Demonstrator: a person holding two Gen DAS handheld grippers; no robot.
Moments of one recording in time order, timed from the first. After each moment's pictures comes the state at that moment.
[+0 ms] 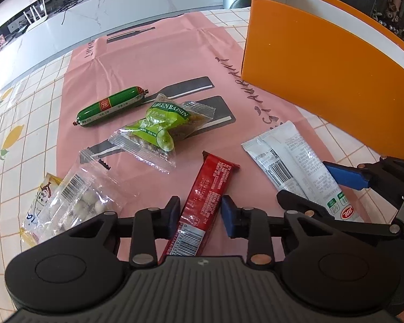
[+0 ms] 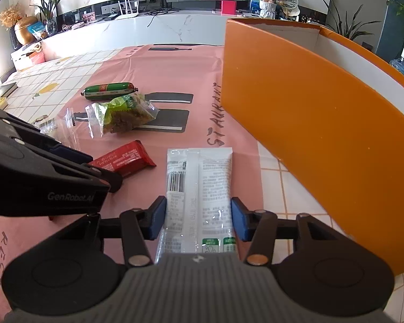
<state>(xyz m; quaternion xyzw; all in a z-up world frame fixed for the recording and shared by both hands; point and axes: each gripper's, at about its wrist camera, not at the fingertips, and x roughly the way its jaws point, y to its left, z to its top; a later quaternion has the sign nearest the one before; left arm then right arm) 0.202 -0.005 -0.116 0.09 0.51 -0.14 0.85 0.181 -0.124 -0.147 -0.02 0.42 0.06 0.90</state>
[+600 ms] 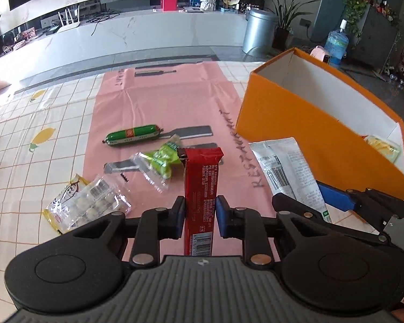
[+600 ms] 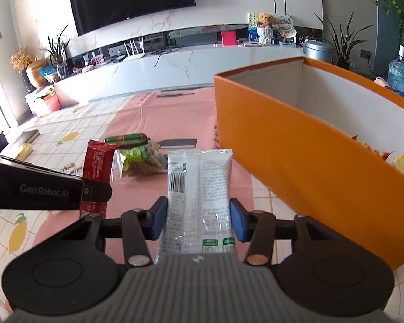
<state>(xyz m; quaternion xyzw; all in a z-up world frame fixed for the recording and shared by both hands) 0.163 -0.003 -0.041 0.01 0.44 -0.11 0.89 0.146 -0.155 -0.091 0.05 0.33 0.09 0.94</state>
